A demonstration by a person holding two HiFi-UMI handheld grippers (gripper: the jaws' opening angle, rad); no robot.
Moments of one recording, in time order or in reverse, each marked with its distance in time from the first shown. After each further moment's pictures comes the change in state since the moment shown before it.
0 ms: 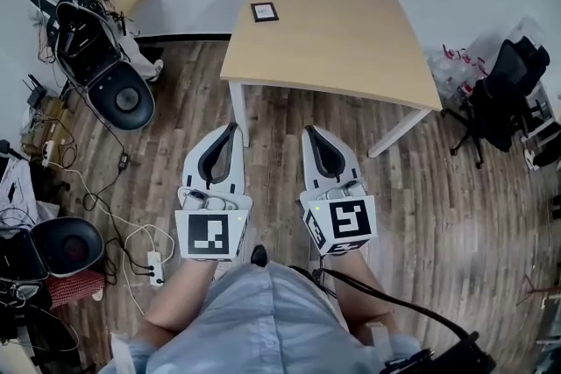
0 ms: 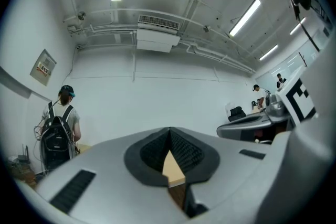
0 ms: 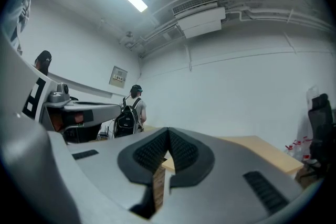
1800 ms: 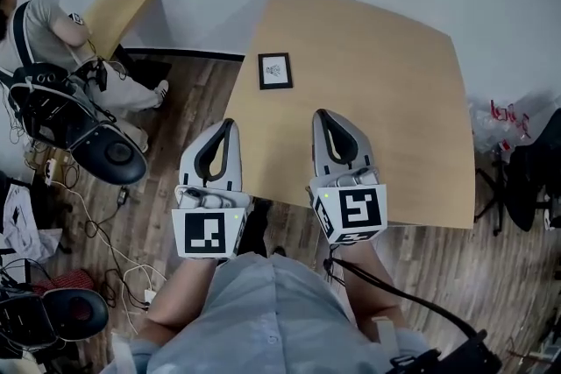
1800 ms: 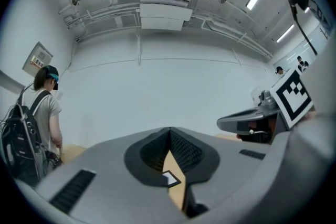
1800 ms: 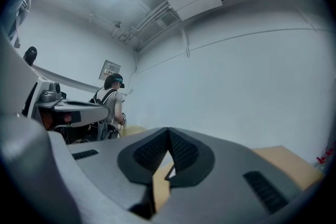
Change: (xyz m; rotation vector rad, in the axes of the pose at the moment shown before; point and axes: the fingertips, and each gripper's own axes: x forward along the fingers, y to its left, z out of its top) left arm 0.364 0.122 -0.084 0.072 0.073 0.137; right arm 0.370 -0.206 -0.018 -0.017 -0.003 0.101
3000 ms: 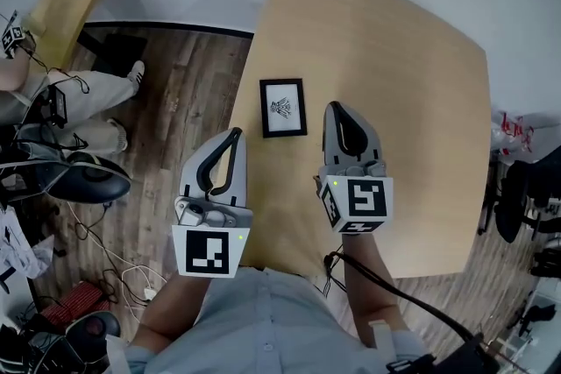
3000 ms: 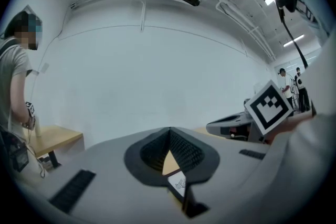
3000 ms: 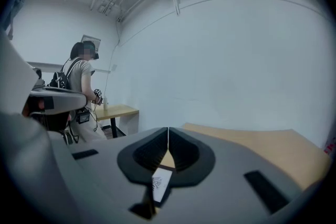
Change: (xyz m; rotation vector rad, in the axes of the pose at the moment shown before) left arm 0.187 0.073 -0.103 -0.150 0.202 -0.069; right arm 0.219 -0.088 -0.103 0.043 0.257 -0.076
